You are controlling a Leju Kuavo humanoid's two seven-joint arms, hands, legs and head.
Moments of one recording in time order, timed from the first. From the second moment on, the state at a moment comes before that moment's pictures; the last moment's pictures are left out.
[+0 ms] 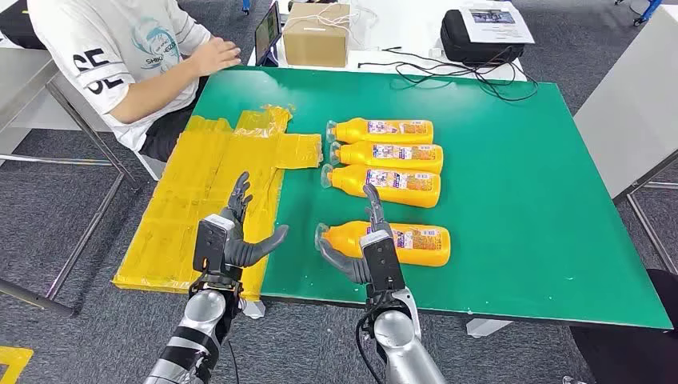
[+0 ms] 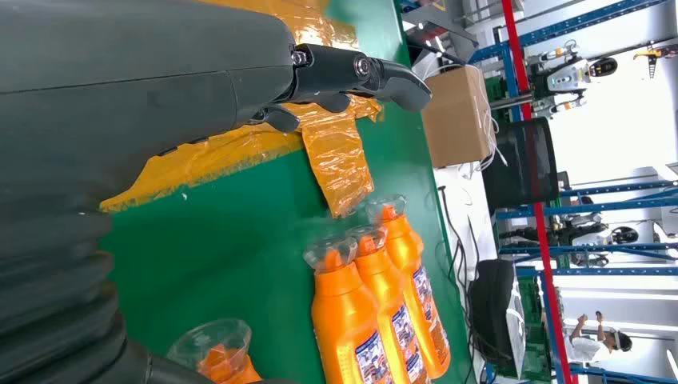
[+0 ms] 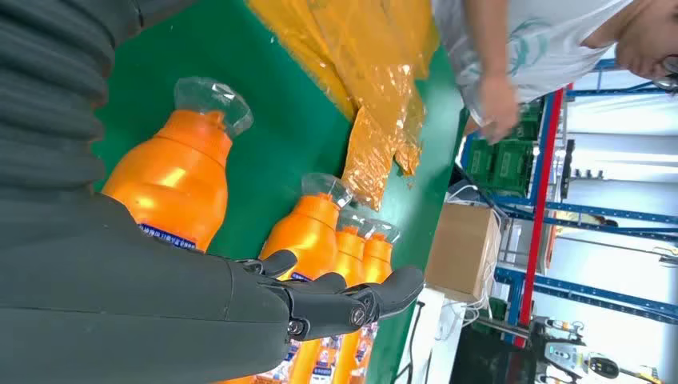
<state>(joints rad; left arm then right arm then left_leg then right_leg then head) -0.22 -0.21 -0.19 -1.09 -0.16 0.19 -0.49 -0.21 0.27 0.39 -1.13 0.30 -0.32 -0.44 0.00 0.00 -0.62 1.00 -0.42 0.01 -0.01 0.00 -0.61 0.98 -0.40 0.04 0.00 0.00</state>
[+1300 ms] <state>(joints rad) -0.26 -0.23 -0.19 -1.03 -0.18 0.16 -0.45 -0.27 0.16 0.37 -0.99 0.68 -0.35 -0.21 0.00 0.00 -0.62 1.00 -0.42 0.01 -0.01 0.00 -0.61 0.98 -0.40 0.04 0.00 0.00</state>
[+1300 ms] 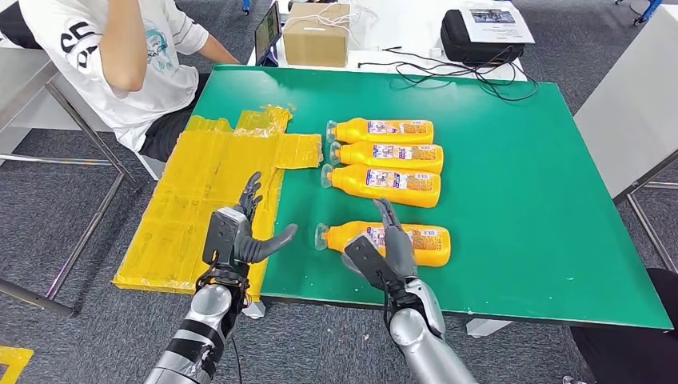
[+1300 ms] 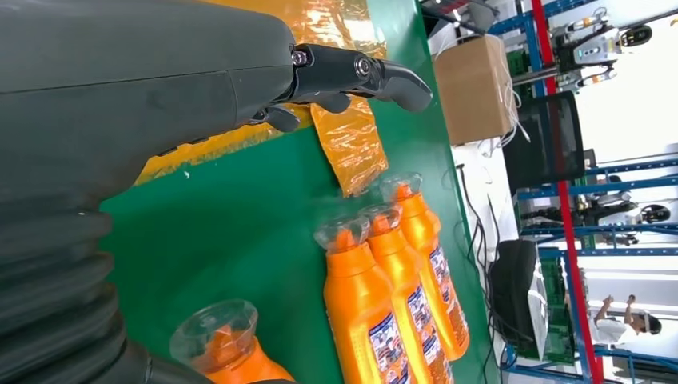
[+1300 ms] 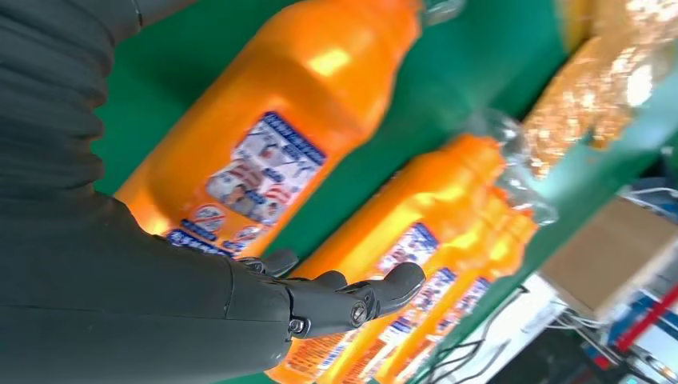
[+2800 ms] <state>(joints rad) -0.23 -0.22 -0.12 -1.06 -0.02 -0.01 -0.40 -0.43 0.09 0.40 -0.76 1.21 -0.26 0.17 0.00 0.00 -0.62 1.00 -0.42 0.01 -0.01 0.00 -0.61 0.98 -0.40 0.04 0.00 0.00</state>
